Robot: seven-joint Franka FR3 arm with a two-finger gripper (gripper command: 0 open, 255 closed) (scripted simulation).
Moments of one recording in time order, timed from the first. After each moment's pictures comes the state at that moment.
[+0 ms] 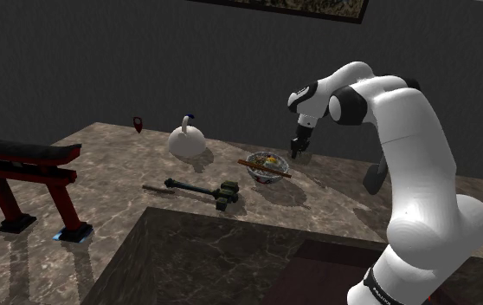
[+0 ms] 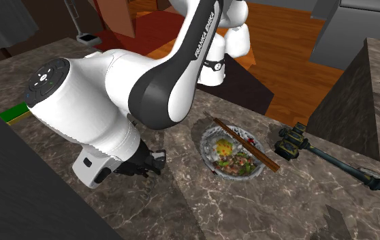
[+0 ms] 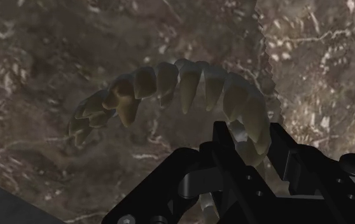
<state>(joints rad) -0.42 0.74 -0.48 -1.44 0.47 1.88 -0.78</state>
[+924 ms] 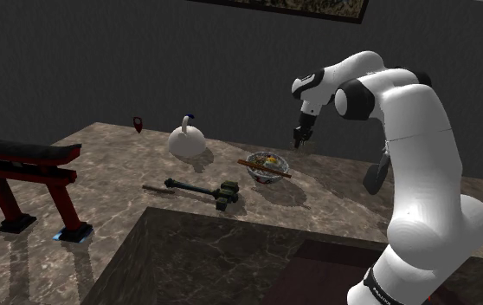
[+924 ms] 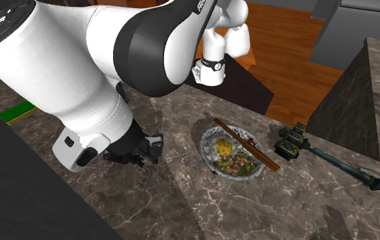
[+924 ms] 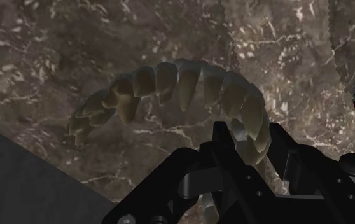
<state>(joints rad) -0.41 0.67 -0.50 -1.40 0.43 1.77 -0.75</state>
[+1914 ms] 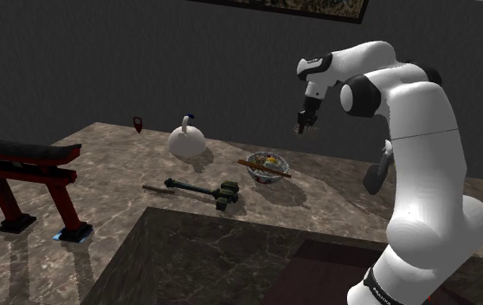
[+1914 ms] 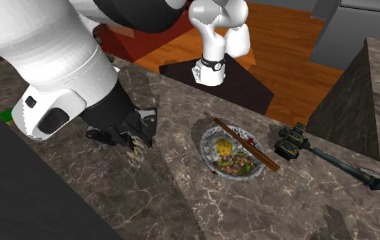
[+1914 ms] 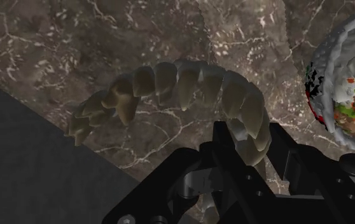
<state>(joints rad) -0.42 0.62 -0.51 -1.26 0.41 1.61 -0.71</state>
